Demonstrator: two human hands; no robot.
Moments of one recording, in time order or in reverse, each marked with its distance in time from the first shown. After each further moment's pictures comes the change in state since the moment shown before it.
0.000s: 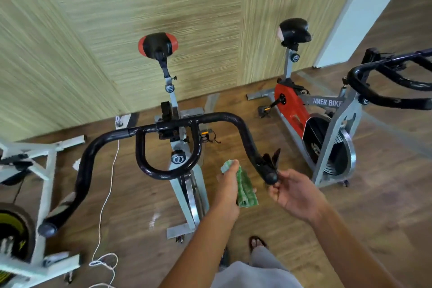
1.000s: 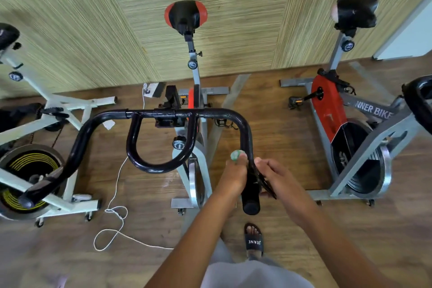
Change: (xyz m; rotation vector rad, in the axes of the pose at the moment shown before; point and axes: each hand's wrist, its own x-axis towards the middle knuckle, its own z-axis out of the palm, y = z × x) left_hand 0.039 0.028 0.065 0.315 0.150 0.140; right_hand 0.038 -0.057 0.032 -1.000 0.012 -0.114
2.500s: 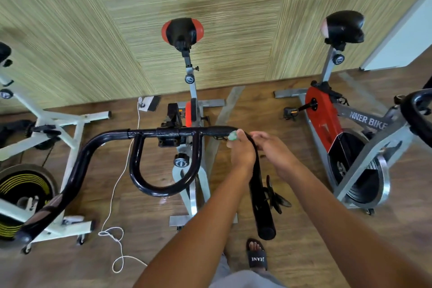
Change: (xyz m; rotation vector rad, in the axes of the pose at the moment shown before) left_hand 0.082 0.060 0.016 -0.162 0.236 0.078; right_hand 0.093 -0.066 0.009 -0.072 0.122 -0.018
